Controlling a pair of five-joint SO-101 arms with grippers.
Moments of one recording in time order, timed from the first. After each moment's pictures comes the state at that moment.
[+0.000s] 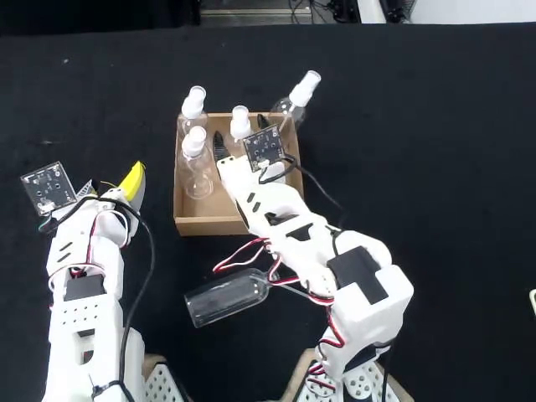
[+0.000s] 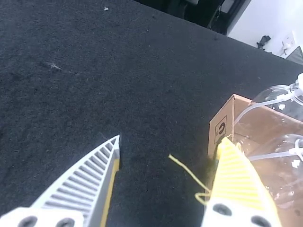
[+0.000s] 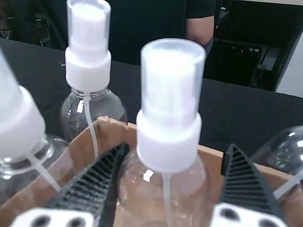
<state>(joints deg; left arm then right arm) -17.5 -60.6 84.9 5.8 11.5 -25.1 15.0 51.1 -44.3 1.0</state>
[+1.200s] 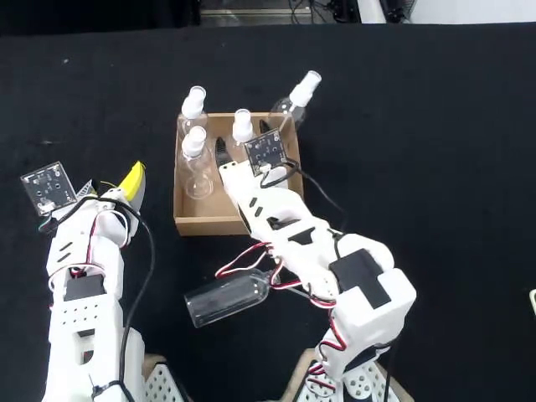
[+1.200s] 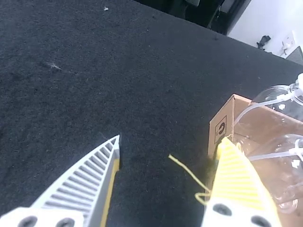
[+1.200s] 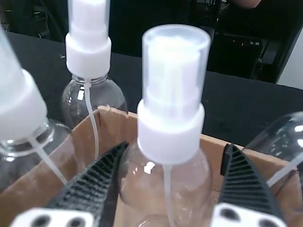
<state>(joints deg) -17.5 -60.6 84.9 5.8 11.5 -25.1 13.1 54.2 -44.2 1.0</state>
